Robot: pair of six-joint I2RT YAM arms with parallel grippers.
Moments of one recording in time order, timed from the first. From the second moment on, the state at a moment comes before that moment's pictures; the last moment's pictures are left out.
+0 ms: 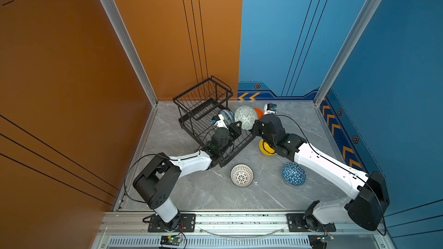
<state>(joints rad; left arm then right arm) -0.72 1.64 0.87 0.70 -0.18 -1.20 0.71 1.40 1.16 -0.27 0.44 0.63</state>
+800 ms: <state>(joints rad) -0.66 1.47 0.75 0.69 -0.17 -1.25 0.78 1.52 1.15 -0.18 0.76 0.44</state>
